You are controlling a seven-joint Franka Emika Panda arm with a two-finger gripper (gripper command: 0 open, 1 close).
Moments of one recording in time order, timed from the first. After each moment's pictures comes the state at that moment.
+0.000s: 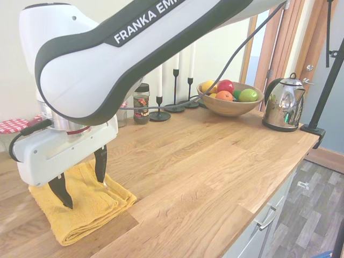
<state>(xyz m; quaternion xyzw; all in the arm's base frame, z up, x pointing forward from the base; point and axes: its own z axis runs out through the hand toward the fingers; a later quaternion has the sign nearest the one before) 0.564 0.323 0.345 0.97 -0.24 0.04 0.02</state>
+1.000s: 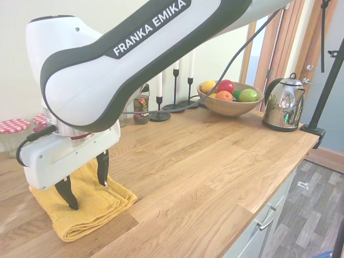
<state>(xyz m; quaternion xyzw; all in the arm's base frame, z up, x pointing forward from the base) 0.569 0.317 0.333 0.97 -0.25 0.04 0.02</state>
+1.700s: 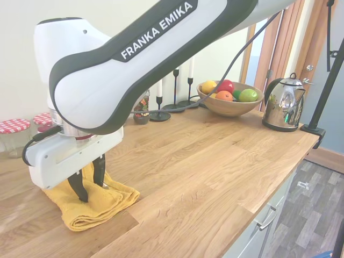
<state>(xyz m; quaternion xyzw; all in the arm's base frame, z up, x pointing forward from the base) 0.567 0.306 0.331 0.97 -0.25 0.05 0.01</state>
